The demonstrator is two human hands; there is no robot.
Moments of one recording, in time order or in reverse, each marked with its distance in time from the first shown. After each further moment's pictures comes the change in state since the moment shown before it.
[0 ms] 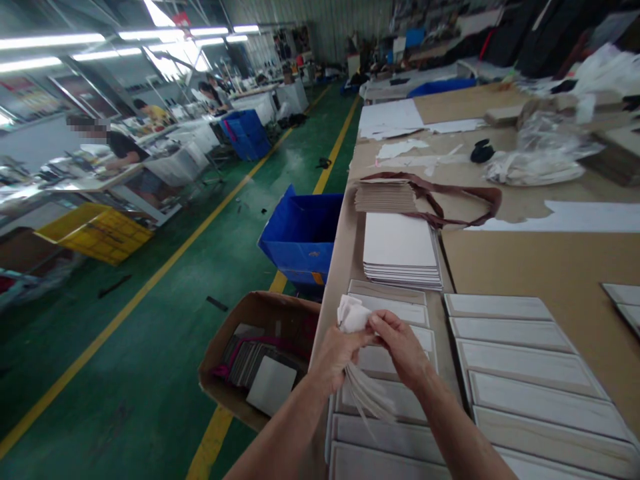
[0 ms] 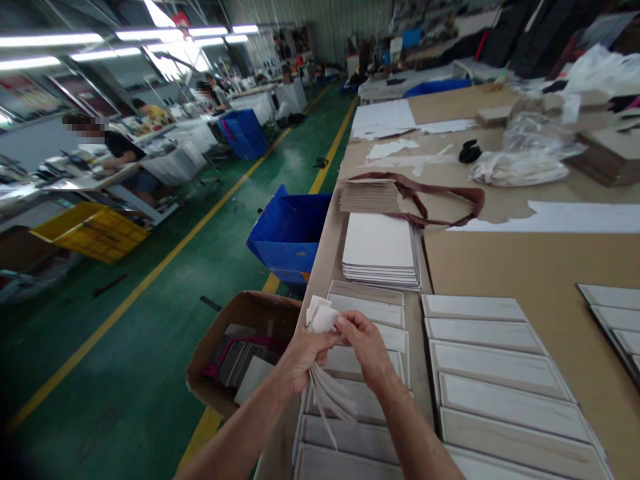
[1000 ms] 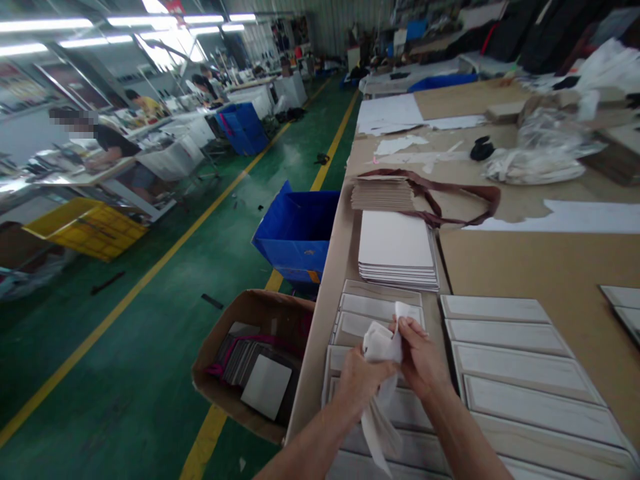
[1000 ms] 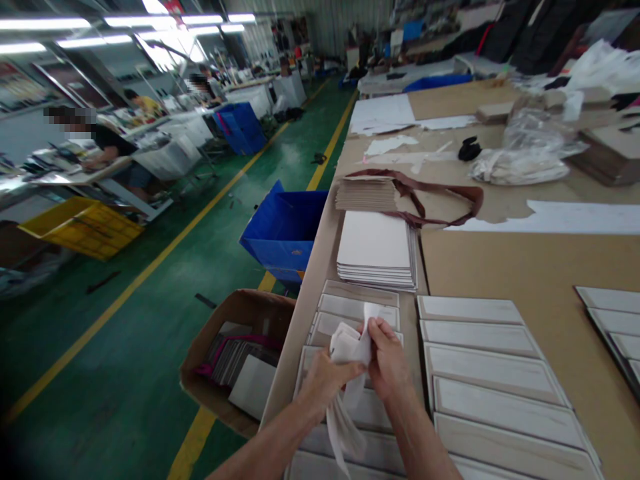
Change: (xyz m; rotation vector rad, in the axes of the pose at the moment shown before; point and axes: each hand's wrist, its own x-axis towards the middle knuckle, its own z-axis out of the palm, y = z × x) left_hand -0.012 -0.036 0.048 0.107 0.007 -0.081; right_hand -0.001 0.009 -0.039 0.376 0.253 0.066
